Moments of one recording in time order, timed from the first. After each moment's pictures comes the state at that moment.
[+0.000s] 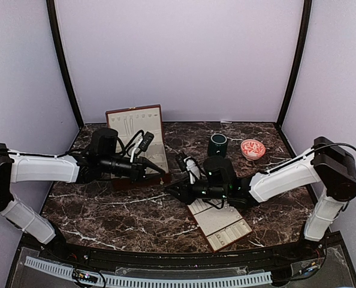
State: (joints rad) left arm -0.67 1.44 0.77 0.26 0.81 -0.19; right arm 1.07 1.73 0.84 0.53 -0.15 0.43
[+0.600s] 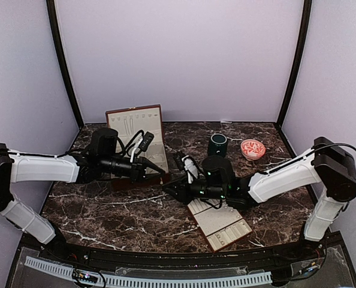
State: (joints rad) left arm -0.67 1.44 0.77 0.26 0.81 -0.19; right arm 1.09 1.73 0.85 0.55 -0.15 0.41
